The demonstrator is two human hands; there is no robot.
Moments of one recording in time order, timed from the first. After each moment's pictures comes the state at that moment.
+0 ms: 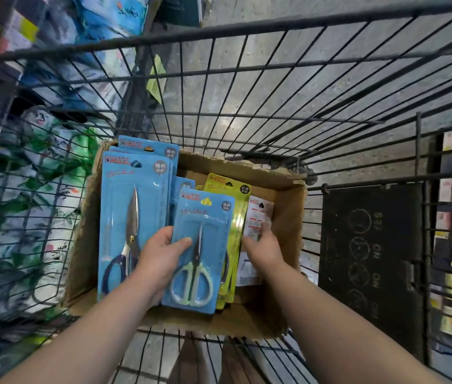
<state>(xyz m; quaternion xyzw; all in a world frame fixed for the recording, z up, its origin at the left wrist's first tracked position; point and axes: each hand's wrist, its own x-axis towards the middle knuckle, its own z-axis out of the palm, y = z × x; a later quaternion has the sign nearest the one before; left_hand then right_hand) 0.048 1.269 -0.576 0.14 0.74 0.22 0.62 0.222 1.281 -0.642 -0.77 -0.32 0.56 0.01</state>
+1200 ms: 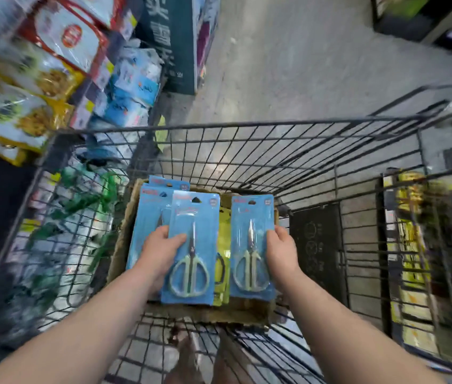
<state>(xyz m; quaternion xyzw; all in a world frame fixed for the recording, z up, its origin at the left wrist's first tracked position) 0.021 1.269 -0.479 0.20 0.72 0.27 0.61 0.221 1.276 -0.475 -0.79 -0.26 0.49 0.26</state>
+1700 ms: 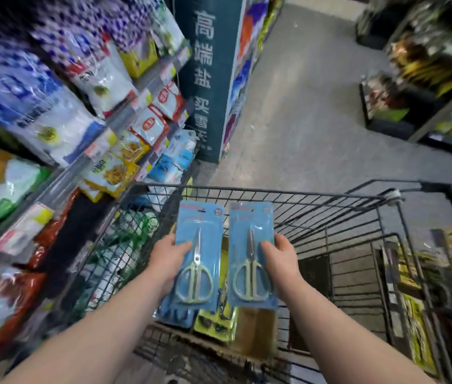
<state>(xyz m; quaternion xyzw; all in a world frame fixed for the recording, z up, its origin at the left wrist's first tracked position) -0.014 1.253 -0.356 0.21 0.70 0.38 0.56 0.175 1.272 -0.329 -0.72 -0.38 0.50 0.31</state>
